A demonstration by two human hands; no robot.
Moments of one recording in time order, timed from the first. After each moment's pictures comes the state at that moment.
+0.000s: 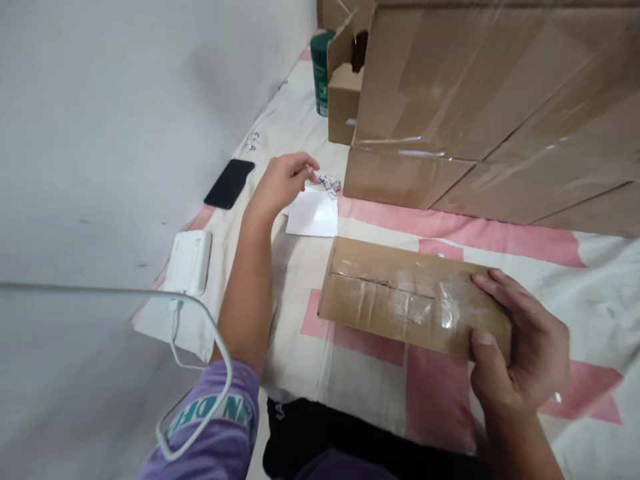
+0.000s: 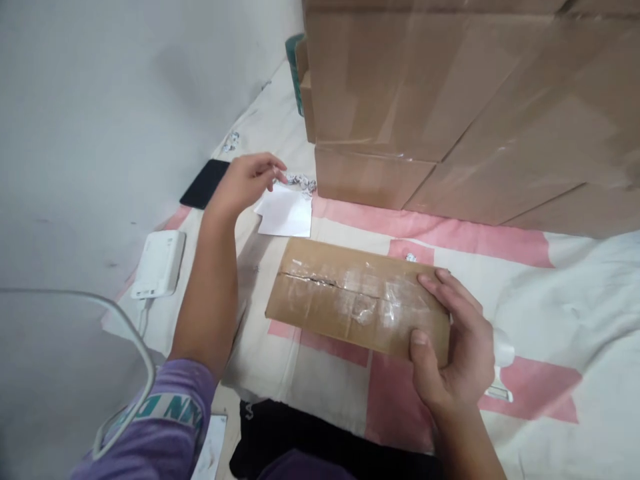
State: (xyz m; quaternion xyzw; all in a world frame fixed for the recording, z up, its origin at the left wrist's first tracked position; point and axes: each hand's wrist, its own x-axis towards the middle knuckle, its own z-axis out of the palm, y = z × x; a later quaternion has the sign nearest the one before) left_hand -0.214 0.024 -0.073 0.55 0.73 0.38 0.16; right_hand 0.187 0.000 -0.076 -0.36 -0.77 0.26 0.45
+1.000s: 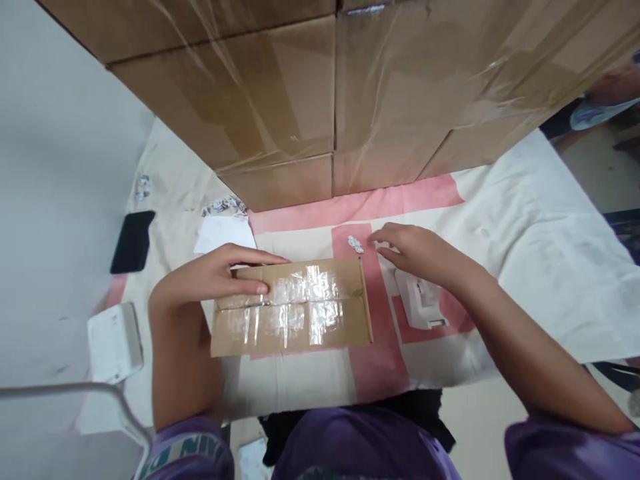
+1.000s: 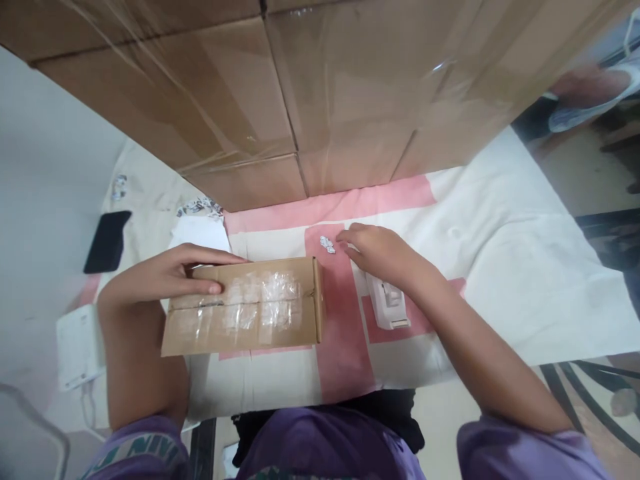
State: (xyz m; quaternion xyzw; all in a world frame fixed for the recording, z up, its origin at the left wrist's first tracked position) left_hand -0.122 0.016 -0.023 0.67 0.54 0.10 0.50; right_hand 0.247 0.129 -0.063 -0.36 -0.90 0.24 0.00
